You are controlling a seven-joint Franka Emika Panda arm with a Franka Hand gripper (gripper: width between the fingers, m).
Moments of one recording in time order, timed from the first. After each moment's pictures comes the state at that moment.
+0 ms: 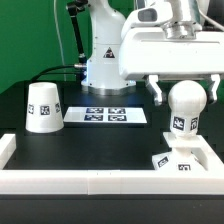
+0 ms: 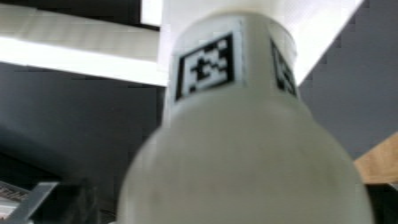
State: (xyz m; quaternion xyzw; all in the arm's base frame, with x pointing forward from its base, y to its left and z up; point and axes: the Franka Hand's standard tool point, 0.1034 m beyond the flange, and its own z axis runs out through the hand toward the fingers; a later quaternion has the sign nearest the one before) arm 0.604 0.101 0.132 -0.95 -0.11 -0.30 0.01
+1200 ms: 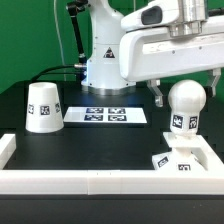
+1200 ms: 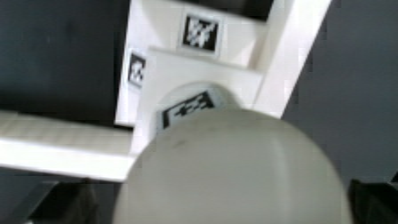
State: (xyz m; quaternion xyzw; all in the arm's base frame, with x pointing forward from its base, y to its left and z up) arm 0.593 0.105 0.125 -0.99 -0.13 -0.04 0.06
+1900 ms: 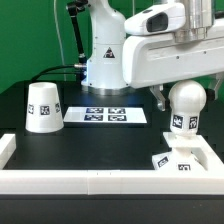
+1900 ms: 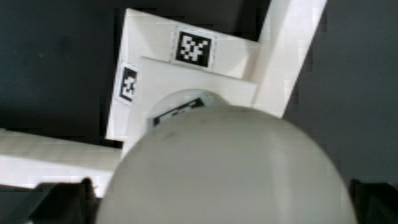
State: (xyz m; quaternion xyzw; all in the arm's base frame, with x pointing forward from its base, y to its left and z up) arm 0.595 0.107 0.118 -0.99 -0.13 -0.02 0.06
